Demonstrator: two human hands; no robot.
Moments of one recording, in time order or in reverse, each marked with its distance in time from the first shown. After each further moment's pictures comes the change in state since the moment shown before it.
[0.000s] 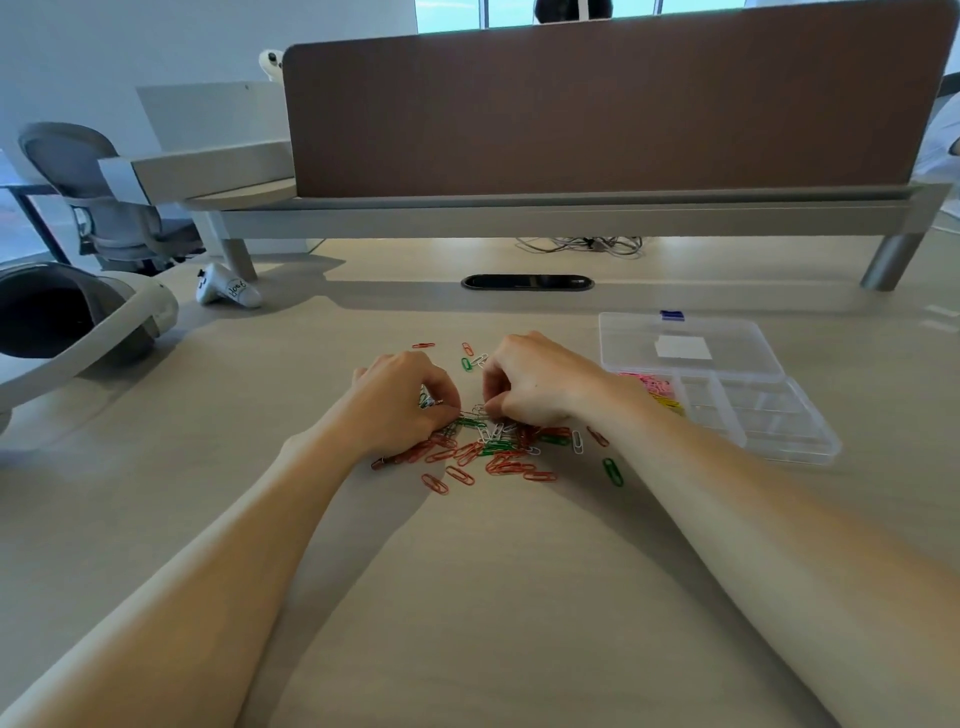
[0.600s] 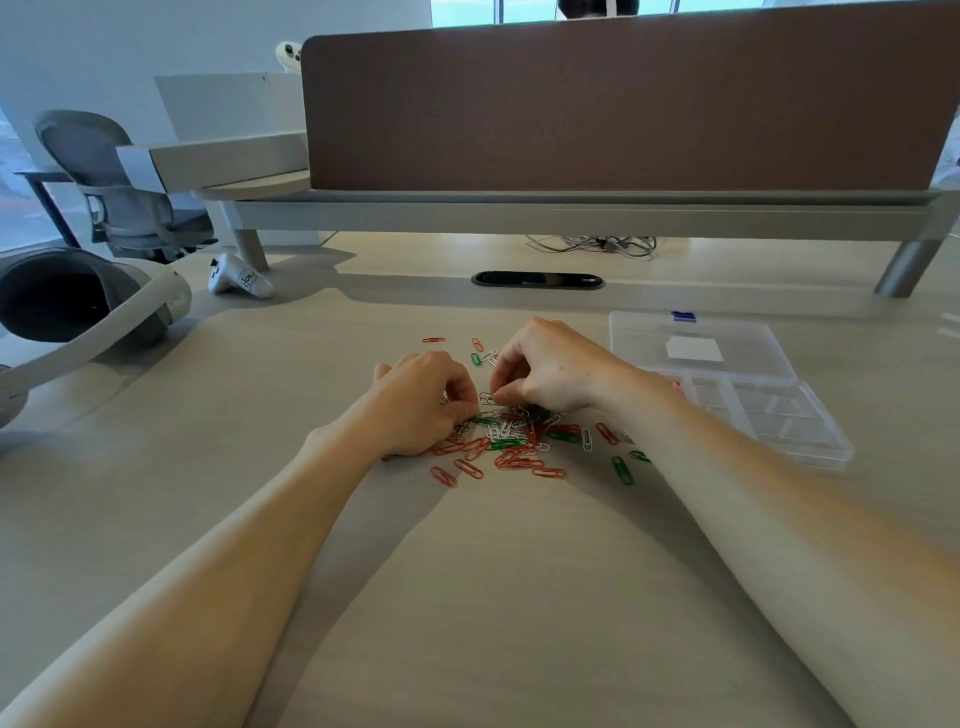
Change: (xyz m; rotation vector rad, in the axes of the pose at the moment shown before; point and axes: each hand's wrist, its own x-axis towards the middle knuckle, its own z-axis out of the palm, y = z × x) left_hand 0.002 0.006 0.008 0.001 -0.004 -0.038; right_hand 0.002 0.007 -0.005 0.166 -0.003 -0.033
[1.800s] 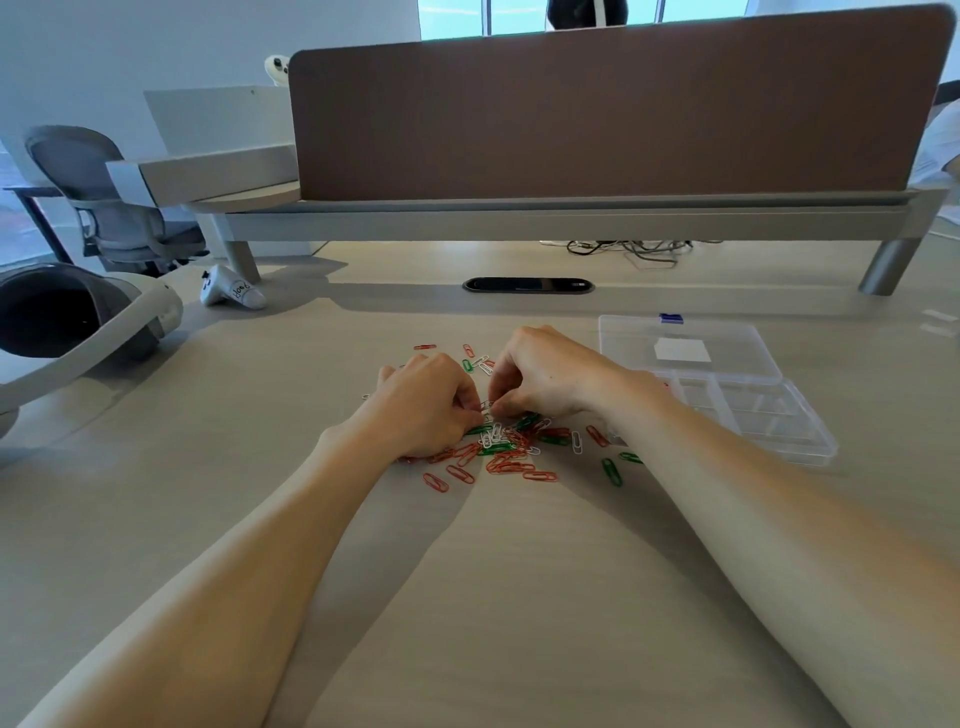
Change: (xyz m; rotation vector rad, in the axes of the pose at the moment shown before) left_hand 0.005 0.017 0.000 0.098 -0.023 -0.006; right_hand -0.001 0.003 -0.001 -0.082 -0.014 -0.007
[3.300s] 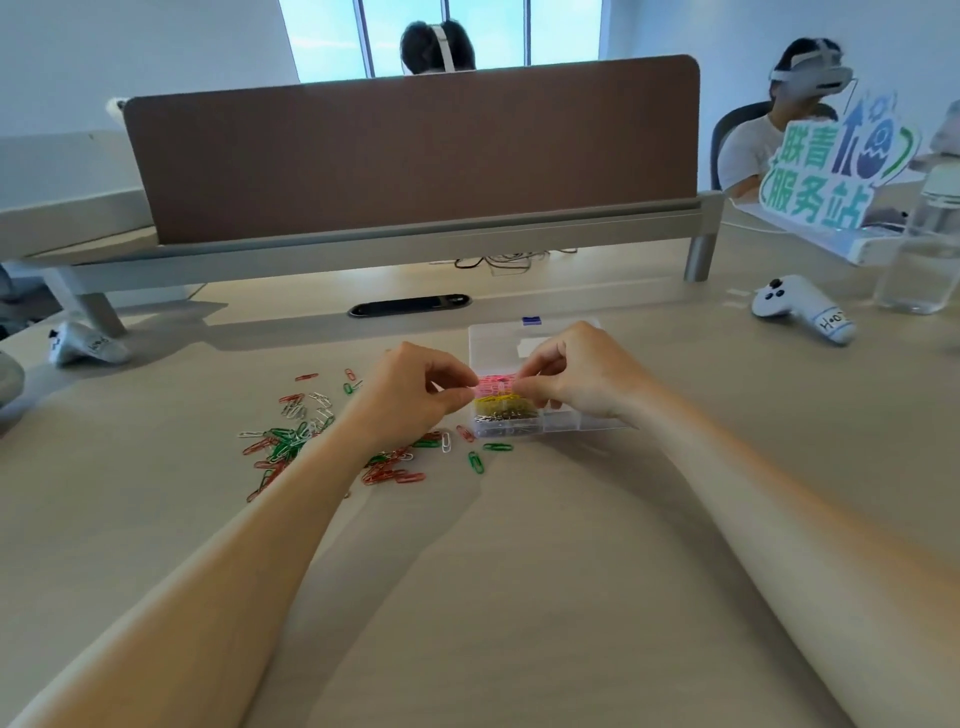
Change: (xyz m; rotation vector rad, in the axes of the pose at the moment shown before) left_hand 0.015 0.089 0.010 -0.453 0.062 0.285; right_hand -0.124 0.077 -0.043 0.312 0.355 0.225
